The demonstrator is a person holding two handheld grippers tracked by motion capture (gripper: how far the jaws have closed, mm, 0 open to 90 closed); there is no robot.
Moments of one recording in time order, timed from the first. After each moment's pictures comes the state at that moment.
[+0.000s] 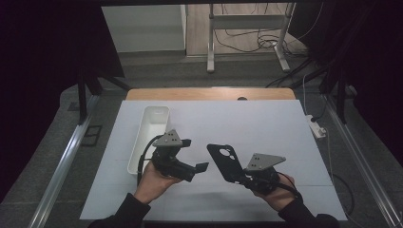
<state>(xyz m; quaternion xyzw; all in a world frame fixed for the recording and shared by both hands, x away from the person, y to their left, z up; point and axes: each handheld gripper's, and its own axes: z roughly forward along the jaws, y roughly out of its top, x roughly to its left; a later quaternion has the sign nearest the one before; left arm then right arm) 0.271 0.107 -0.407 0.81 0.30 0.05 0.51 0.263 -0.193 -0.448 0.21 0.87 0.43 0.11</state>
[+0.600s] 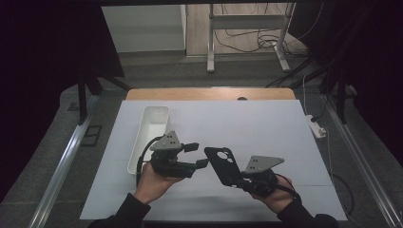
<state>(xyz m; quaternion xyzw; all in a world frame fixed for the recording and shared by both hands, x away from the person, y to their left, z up) 0.263 0.105 -0.402 0.80 0.27 0.06 0.53 0.259 -0.189 -0.449 0.20 0.87 0.43 0.09</state>
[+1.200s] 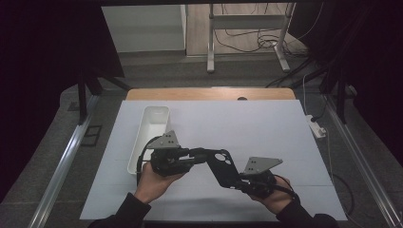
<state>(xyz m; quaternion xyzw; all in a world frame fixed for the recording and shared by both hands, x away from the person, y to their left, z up) 0.265 0.107 -0.403 0.80 0.26 0.03 0.55 0.257 -0.185 -0.450 0.19 0.88 0.44 0.08</state>
